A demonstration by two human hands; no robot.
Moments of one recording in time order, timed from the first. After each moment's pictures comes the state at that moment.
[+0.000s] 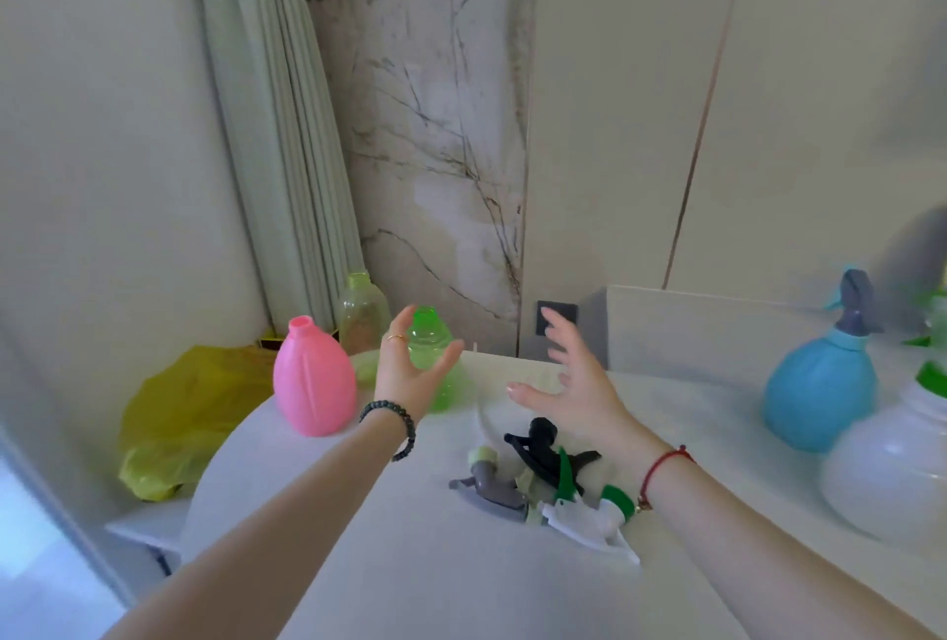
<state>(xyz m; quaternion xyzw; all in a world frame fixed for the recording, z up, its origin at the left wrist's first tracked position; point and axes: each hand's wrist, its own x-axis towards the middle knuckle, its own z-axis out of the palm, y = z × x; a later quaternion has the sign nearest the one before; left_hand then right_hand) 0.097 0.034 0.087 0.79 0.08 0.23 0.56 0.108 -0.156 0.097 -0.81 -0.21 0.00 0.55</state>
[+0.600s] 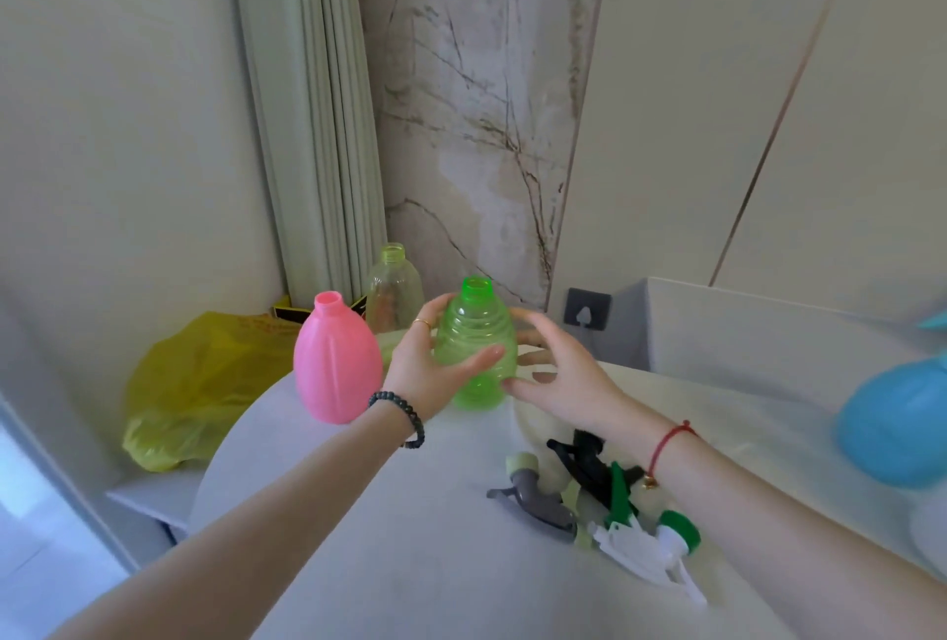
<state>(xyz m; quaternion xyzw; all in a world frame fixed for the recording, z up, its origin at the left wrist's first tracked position) 0.097 0.061 0.084 0.79 0.02 0.19 0.58 0.137 -0.100 0.095 -0.82 -0.28 0.06 0.50</state>
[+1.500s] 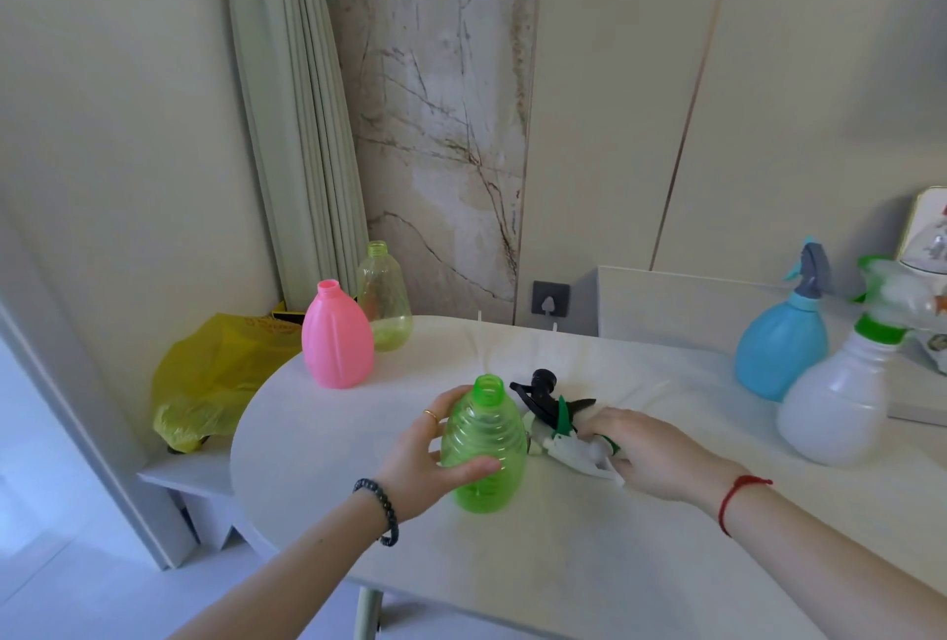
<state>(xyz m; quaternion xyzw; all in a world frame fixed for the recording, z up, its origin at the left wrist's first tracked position) -0.030 0.020 0.046 0.80 -0.08 0.02 0.59 0.045 -0.236 0.062 -0.95 -0.29 0.08 0.09</state>
